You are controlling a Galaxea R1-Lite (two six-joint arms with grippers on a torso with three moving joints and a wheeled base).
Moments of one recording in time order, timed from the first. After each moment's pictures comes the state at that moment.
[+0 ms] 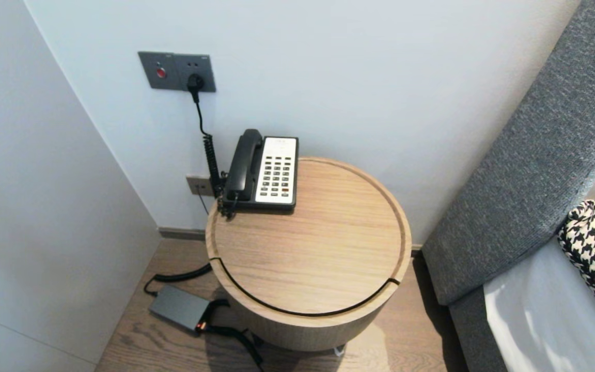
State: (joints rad) left arm 0.00 0.00 0.00 -0.03 -0.01 0.05; right arm 0.00 0.00 0.00 -0.05 -0.01 0.00
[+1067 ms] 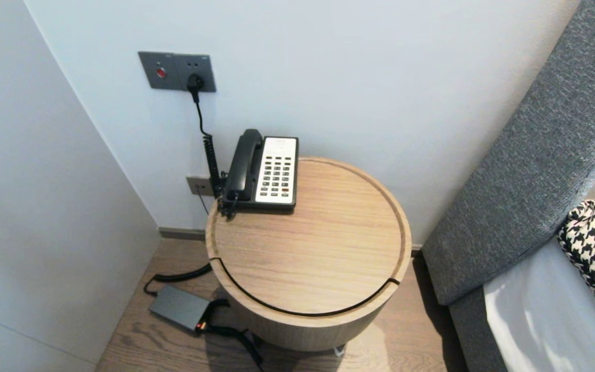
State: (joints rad) left arm 0.00 0.00 0.00 -0.03 0.00 0.05; right arm 0.00 0.00 0.00 -0.05 -0.01 0.00
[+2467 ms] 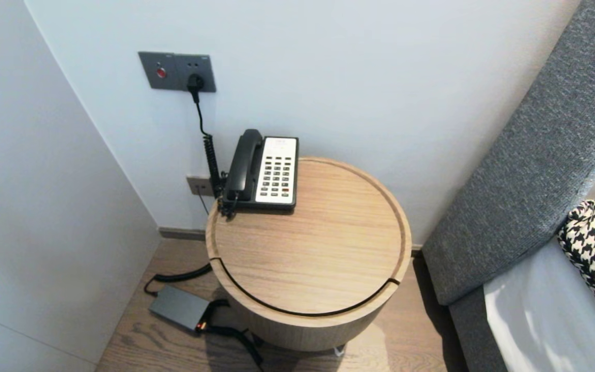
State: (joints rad) left arm 0.00 0.01 -0.19 0.26 0.03 0.04; right arm 0.00 0.00 0.00 -0.05 -0.01 0.00
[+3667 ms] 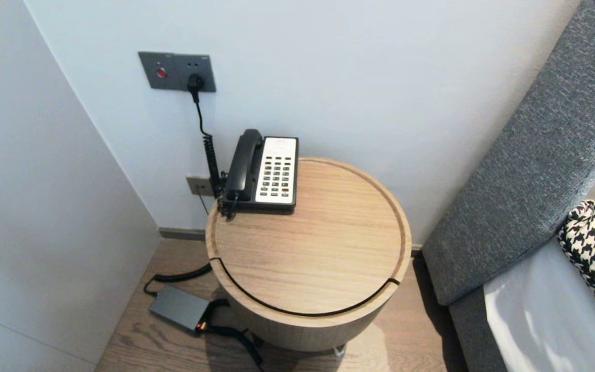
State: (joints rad) left arm 0.00 0.34 -0.49 0.24 0.01 0.04; right arm 0.00 0.00 0.00 -0.05 -0.01 0.01
